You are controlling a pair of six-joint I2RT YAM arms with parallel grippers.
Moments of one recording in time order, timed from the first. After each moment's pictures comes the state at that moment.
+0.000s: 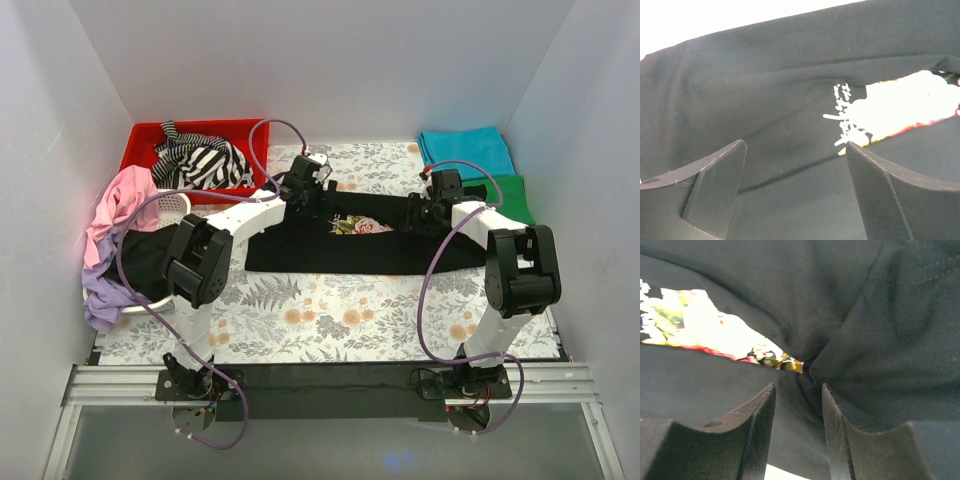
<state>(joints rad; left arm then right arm) -0.57 1.98 1.52 -0.32 -0.12 -0.22 0.15 1.75 1.10 -0.32 -0.25 0.25</state>
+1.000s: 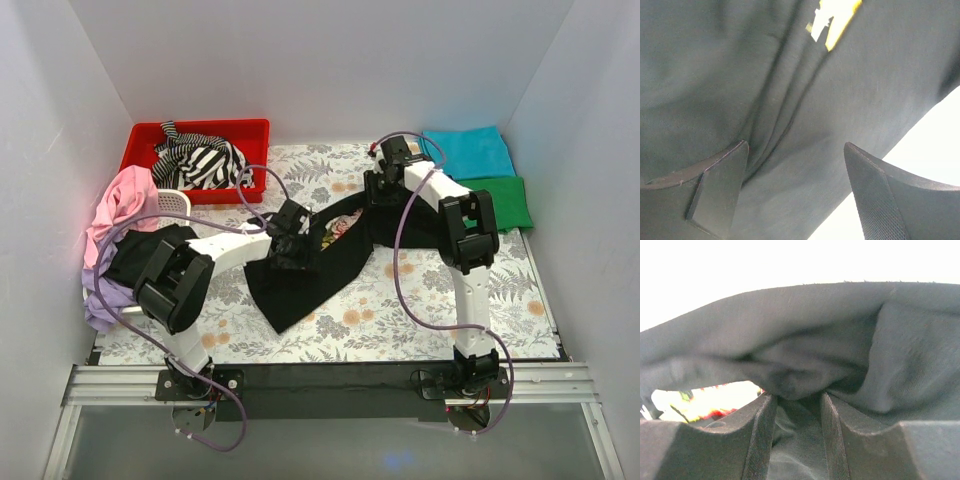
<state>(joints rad) -0.61 1.77 1.10 -0.42 0.07 -0.47 0.31 2.26 1.80 -0.63 -0.26 0.15</state>
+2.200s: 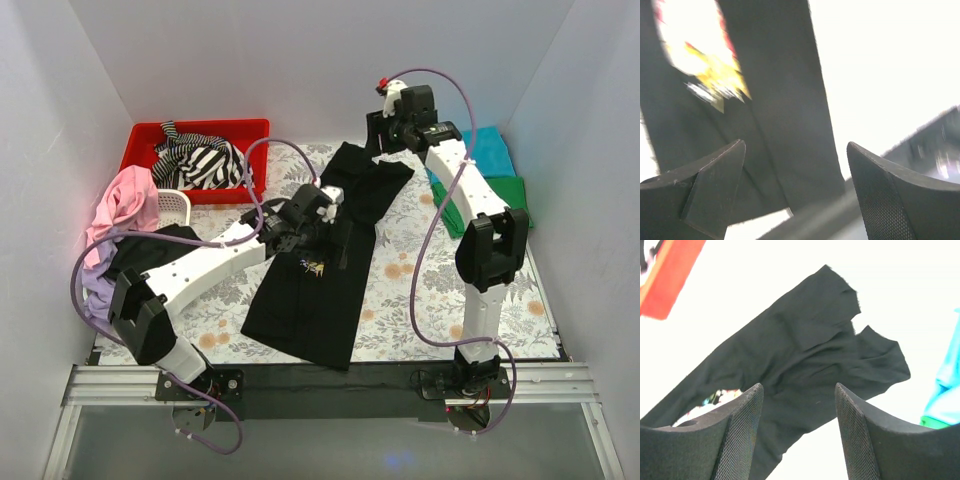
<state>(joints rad) -0.85 1.54 1.35 -0.74 0.06 -0.46 0.32 2.04 2.00 -0.57 -0.20 -0.03</state>
